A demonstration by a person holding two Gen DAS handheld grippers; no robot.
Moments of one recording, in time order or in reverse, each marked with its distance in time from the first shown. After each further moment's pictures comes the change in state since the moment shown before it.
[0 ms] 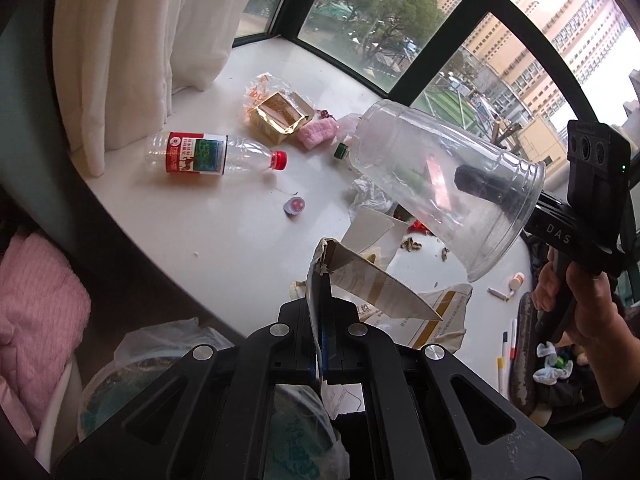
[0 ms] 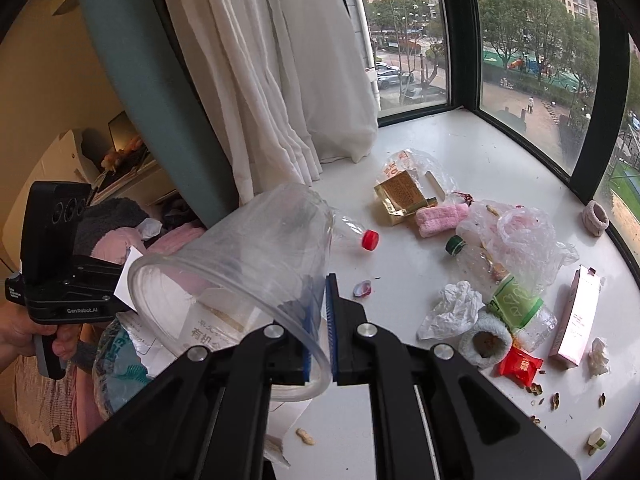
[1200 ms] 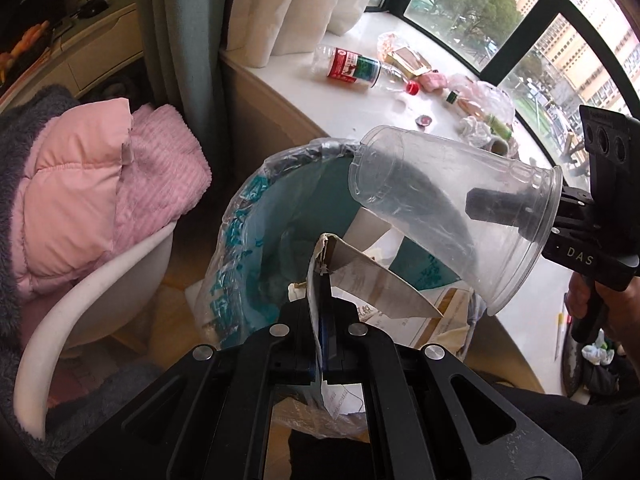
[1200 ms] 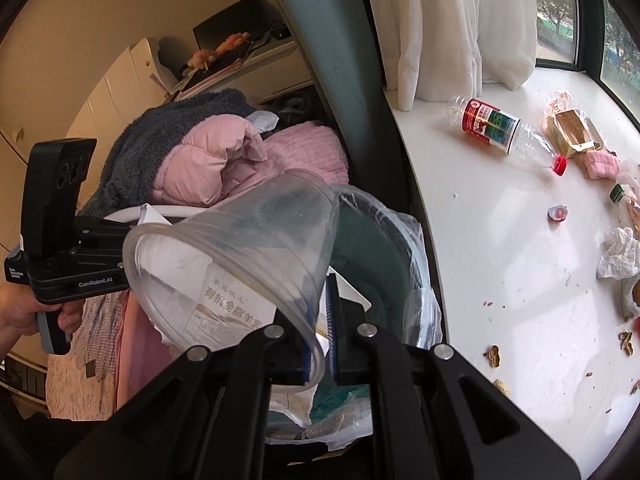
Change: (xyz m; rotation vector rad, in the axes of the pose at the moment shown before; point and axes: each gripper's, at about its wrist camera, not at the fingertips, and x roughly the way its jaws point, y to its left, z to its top) left arm -0.087 0.093 -0.164 -0.138 0.076 0.272; right arm 0.080 0.178 -0.088 -0.123 0.270 0.213
